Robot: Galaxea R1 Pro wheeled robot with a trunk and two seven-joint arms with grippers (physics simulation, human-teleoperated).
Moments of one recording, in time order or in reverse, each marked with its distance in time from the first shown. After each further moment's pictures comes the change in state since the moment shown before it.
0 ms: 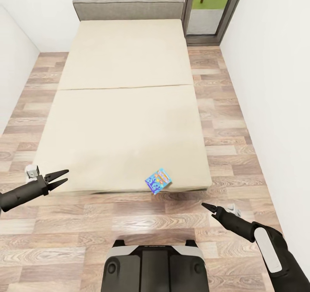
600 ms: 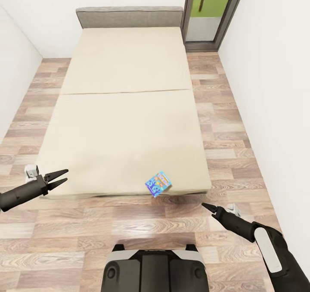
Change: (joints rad) left arm 0.000 0.001 0.001 -0.006 0.000 0.006 0.000; right arm 0.000 0.000 0.000 0.000 0.000 0.000 0.000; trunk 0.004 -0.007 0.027
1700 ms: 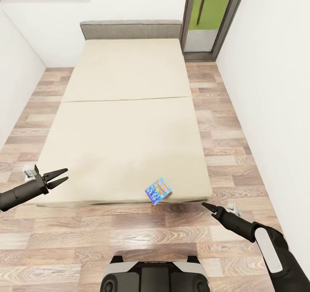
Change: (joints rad) left arm 0.000 0.000 -0.001 0.000 -0.004 -0.001 -0.063; right arm 0.001 -0.001 -0.003 0.000 0.001 0.000 0.021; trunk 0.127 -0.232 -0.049
